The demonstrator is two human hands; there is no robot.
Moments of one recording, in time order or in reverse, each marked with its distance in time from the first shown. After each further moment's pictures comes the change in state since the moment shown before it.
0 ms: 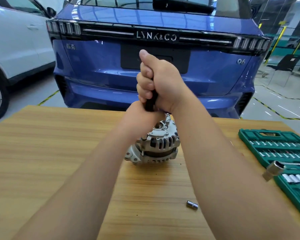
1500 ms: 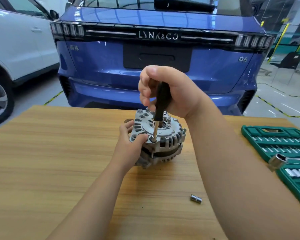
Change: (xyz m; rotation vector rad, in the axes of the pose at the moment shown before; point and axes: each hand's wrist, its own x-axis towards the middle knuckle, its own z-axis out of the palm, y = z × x) left_hand -0.036 -0.095 -0.005 -0.173 0.175 -0.119; right_hand -0.022 0.003 -0.020 -0.071 -0.327 -0.047
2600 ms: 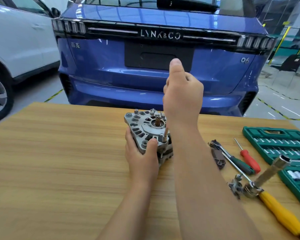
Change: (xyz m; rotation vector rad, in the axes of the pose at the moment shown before) left_hand -0.038 -0.011 0.053 -0.213 0.288 0.085; right_hand -0.014 0.028 0.041 -0.214 0.916 -0.205
